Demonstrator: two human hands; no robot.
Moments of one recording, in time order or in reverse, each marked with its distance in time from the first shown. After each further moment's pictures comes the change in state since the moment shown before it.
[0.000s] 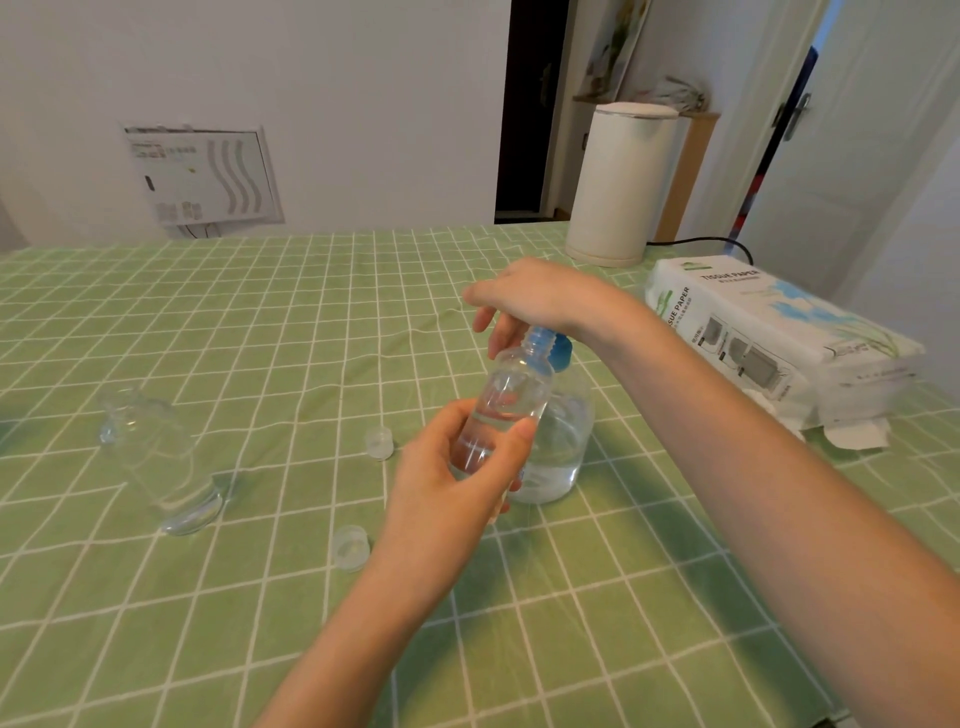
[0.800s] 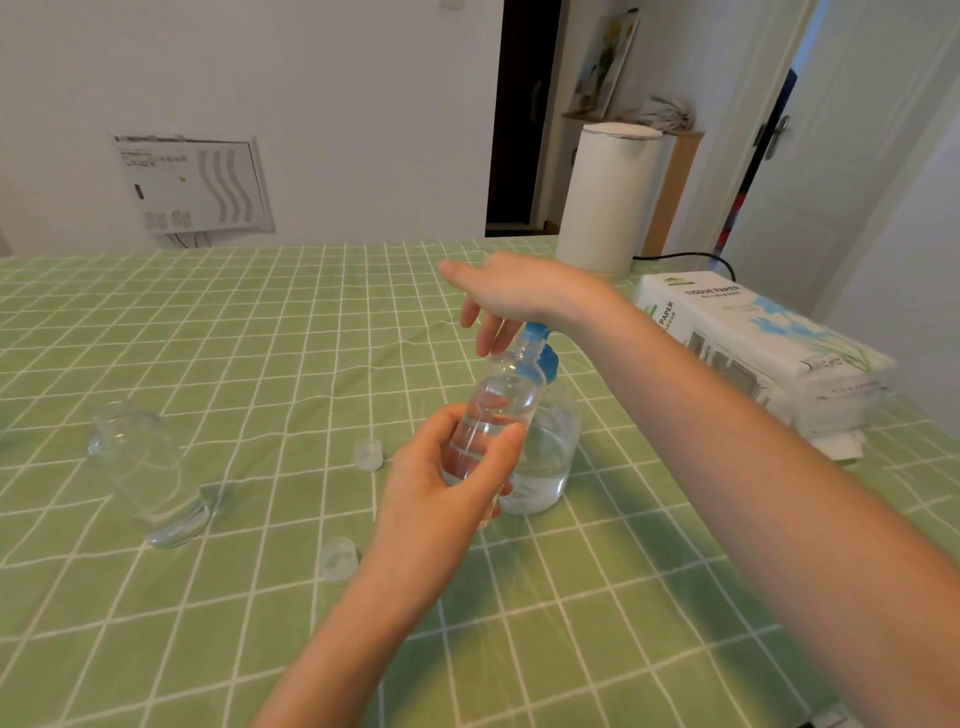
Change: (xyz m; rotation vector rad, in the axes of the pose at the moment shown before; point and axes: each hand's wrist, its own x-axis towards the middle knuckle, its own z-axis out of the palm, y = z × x) left_hand 0.001 0.004 0.002 -0.029 0.003 0.017; right_hand 0.004 -0.016 -0.009 -0.069 -0.009 0.026
